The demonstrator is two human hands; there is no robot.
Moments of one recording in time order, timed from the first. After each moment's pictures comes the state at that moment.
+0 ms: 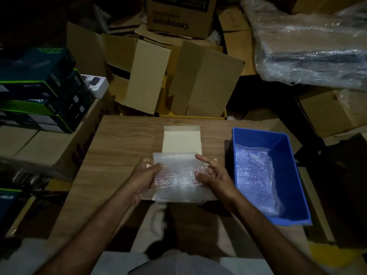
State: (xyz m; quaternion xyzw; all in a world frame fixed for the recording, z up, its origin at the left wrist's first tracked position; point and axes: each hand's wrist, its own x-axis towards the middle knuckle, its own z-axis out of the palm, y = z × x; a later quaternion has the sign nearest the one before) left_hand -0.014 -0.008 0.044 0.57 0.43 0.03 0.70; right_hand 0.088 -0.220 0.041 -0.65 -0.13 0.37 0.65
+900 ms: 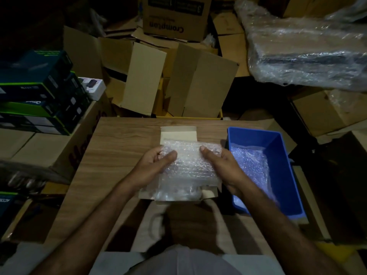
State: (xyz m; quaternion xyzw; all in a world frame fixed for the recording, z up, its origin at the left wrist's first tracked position) left_hand -0.011 -0.025 0.089 0.72 0.18 0.02 0.67; right_hand 0.110 -0.228 0.082 -0.66 -0.13 0.34 0.65
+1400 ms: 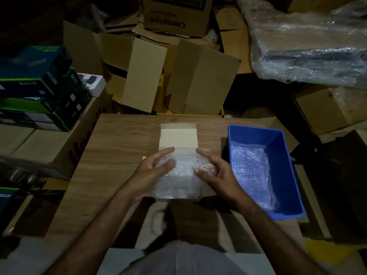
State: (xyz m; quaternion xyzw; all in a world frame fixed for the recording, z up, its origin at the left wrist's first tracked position) left_hand -0.021 -0.032 0.061 0.66 0.21 0.00 0.72; right_hand 0.094 -0.242 0.040 -0.69 -0.22 0.28 0.63
